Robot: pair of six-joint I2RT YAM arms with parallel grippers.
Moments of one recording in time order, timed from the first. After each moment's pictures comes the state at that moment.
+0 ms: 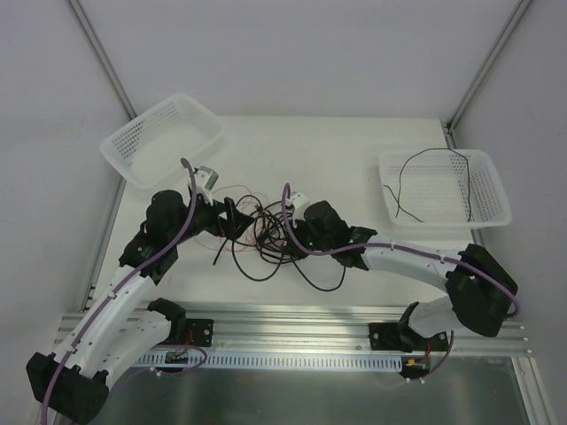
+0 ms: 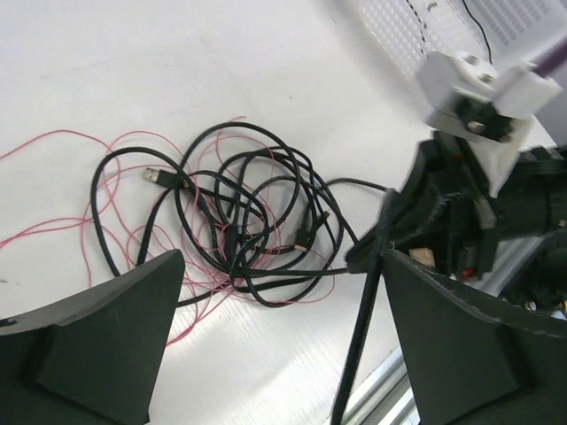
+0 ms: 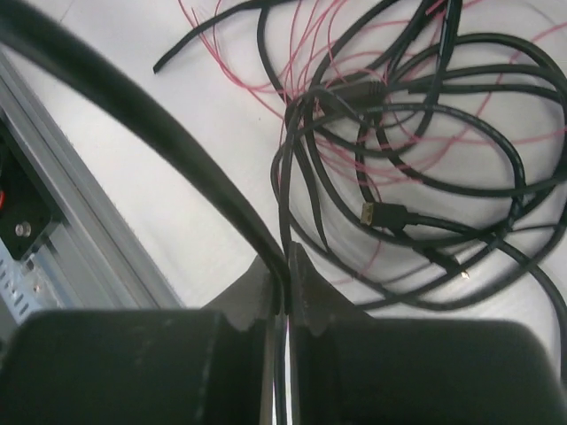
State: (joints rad) left arm -0.39 0.79 0.69 -0.24 0.37 -0.26; right arm 0.94 1.46 0.82 0.01 -0.13 0.32
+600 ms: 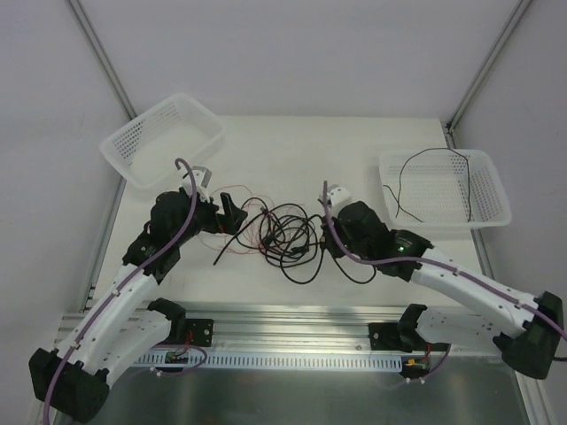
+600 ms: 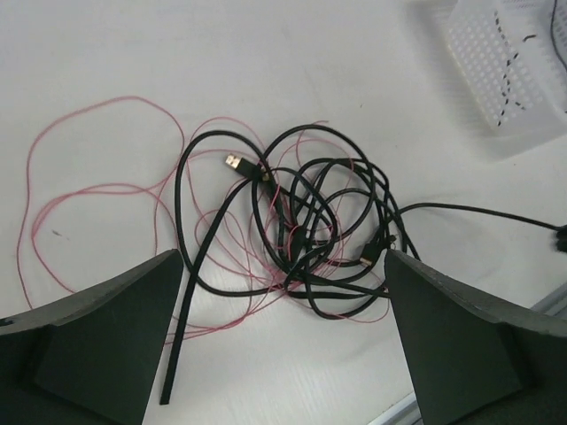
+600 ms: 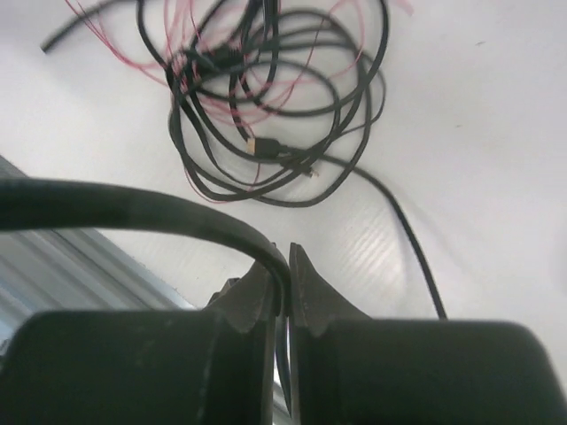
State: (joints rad) left arm -0.39 0.74 0.65 -0.23 0.16 -0.31; right arm 0.94 1.08 0.83 -0.46 0.16 0.27
